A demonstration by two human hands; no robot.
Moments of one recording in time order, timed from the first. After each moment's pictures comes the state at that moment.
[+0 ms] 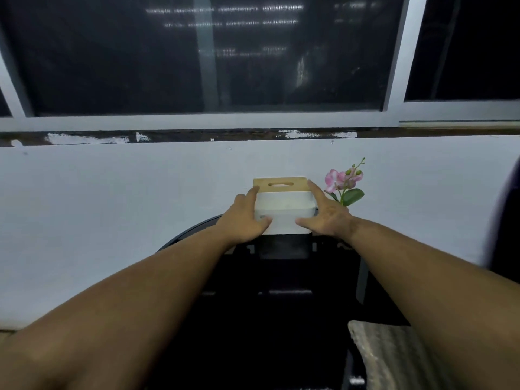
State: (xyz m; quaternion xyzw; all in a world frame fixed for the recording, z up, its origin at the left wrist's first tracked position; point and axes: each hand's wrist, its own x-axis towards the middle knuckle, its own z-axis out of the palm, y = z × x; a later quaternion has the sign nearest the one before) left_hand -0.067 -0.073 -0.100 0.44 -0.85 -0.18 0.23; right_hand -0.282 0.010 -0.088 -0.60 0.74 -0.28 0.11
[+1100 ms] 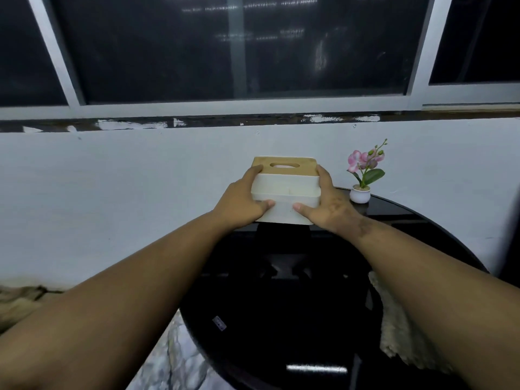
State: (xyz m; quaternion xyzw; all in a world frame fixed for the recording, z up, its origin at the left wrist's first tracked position) left_hand 0.021 -0.016 -0.085 0.42 -0.83 -0.17 0.33; right_hand -0.183 0.067 -0.089 -0.60 0.70 -0.38 0.12
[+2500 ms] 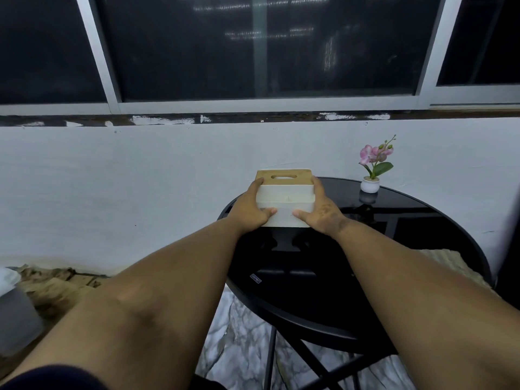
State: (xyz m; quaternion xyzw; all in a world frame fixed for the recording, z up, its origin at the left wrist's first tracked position) left_hand 0.078 0.025 -0.121 0.46 -0.79 -0.26 0.32; right_hand -0.122 0.086 -0.123 -0.60 0.67 -0.39 0.17
